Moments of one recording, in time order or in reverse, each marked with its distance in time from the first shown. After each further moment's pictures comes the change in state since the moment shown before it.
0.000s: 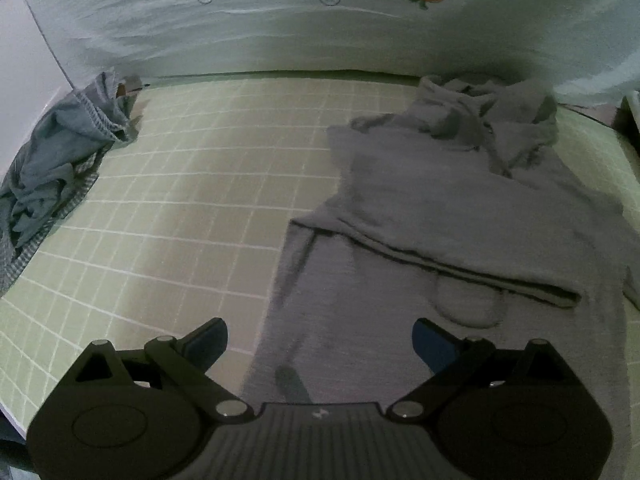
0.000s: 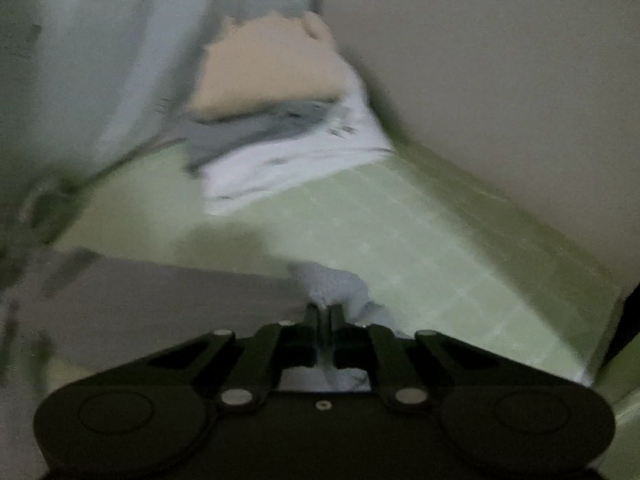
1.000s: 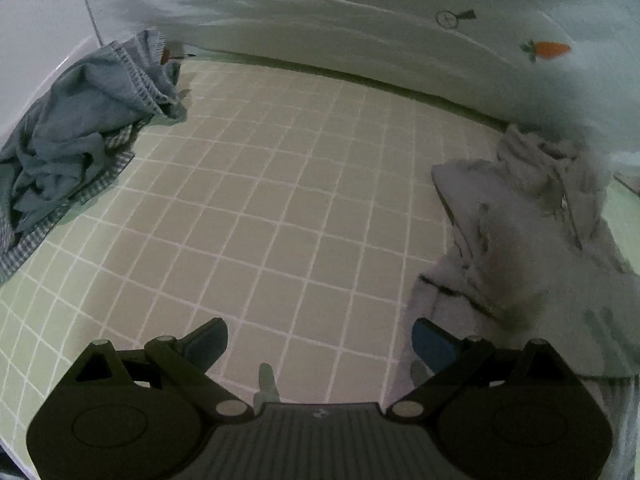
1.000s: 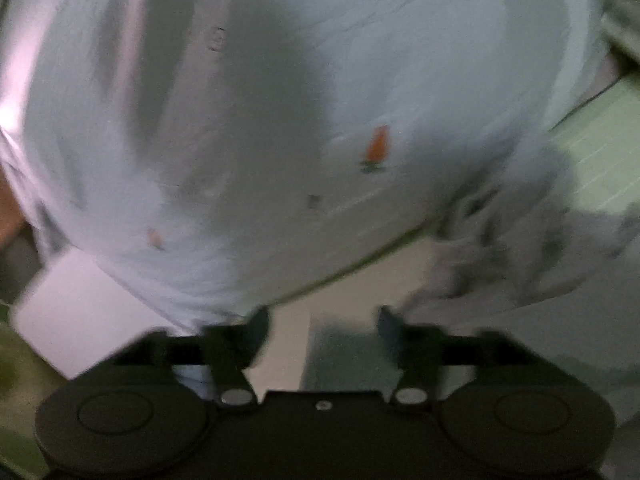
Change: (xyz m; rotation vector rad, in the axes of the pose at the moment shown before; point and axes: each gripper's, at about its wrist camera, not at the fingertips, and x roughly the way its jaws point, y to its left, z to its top) left arm 0.037 0.116 0.038 -0.163 0.019 -0.074; right arm -0.055 0.375 -0.016 0.063 0.066 0.811
